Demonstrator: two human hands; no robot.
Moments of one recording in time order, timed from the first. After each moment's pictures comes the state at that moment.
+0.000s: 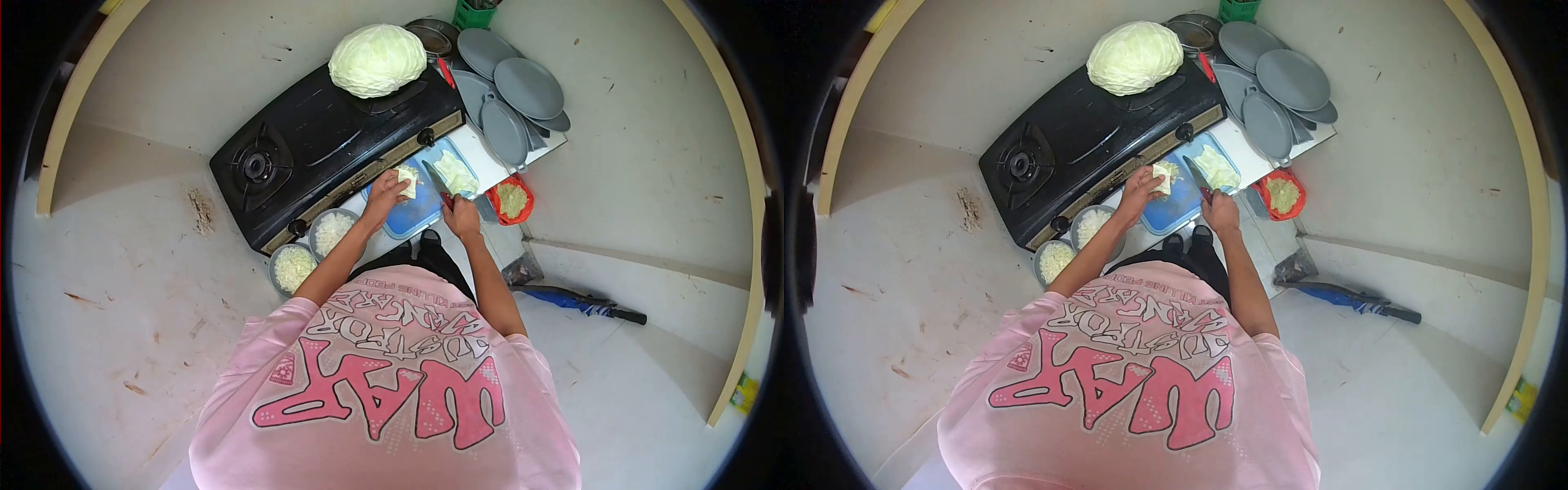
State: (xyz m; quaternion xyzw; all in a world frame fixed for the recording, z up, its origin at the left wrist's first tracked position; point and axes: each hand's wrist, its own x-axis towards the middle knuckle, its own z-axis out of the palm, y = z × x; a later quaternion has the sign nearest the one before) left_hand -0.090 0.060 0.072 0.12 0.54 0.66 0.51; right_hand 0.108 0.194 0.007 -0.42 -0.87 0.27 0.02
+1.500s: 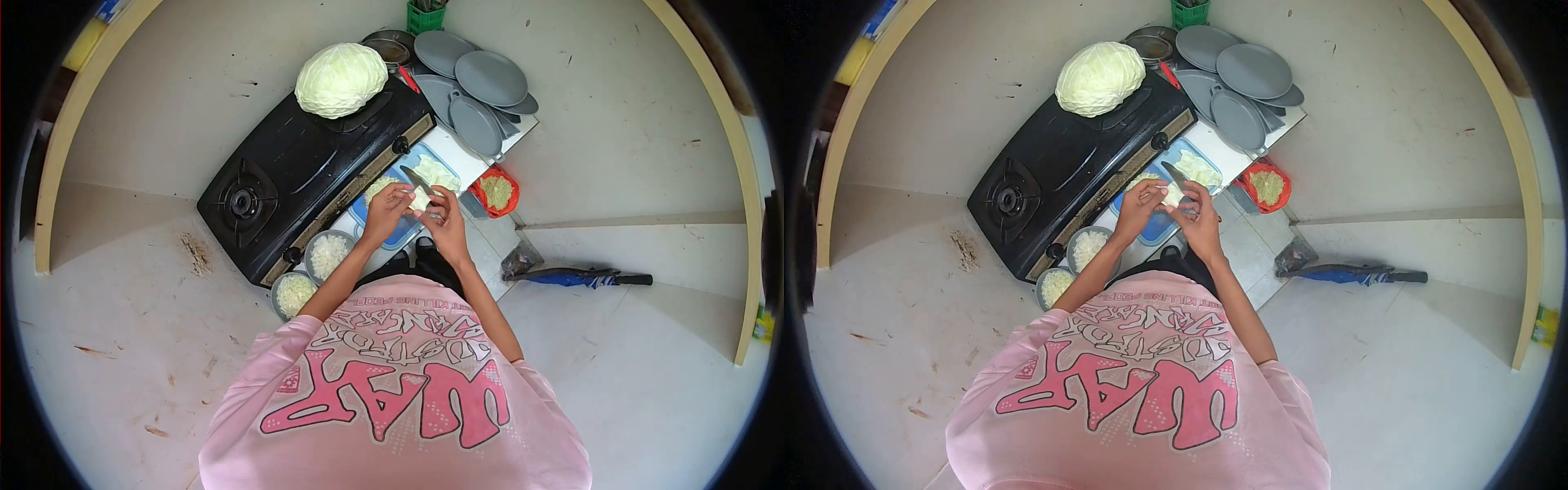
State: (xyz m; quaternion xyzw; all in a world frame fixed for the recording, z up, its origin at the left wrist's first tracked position) left_hand -0.064 0.067 0.114 0.25 0.54 0.61 0.52; right_hand 0.095 0.121 0.142 -0.40 -0.59 0.62 0.32
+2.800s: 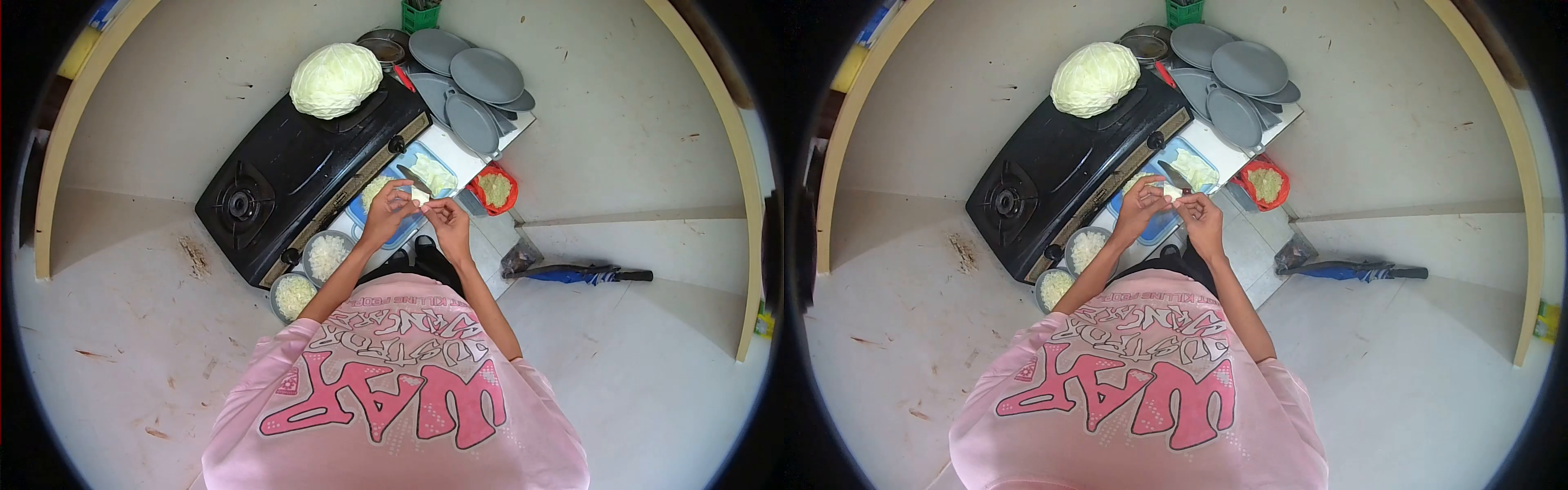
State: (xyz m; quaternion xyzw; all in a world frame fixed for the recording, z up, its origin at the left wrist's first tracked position) left_hand -0.053 0.068 0.132 0.28 0.50 0.63 0.52; right_hand 0.107 0.128 0.123 -0.38 -0.54 0.67 0.34
